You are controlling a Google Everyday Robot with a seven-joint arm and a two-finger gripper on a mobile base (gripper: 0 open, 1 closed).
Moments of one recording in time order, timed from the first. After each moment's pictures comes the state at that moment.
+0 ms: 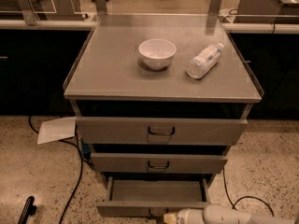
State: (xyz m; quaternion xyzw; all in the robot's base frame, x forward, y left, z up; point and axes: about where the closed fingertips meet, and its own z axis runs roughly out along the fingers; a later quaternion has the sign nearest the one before) arm 0.406 -0.090 0.247 -0.10 0.92 0.32 0.19
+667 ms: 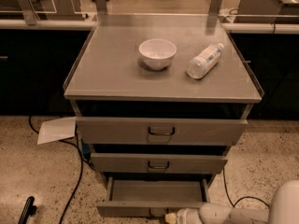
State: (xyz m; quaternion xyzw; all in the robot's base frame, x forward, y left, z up) arm 0.417 -0.101 0.189 -0.06 0.94 0.30 0.17
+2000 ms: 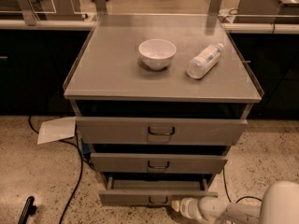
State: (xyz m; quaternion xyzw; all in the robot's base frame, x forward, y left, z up) arm 0.492 -0.143 0.155 -0.04 0.94 0.24 0.23
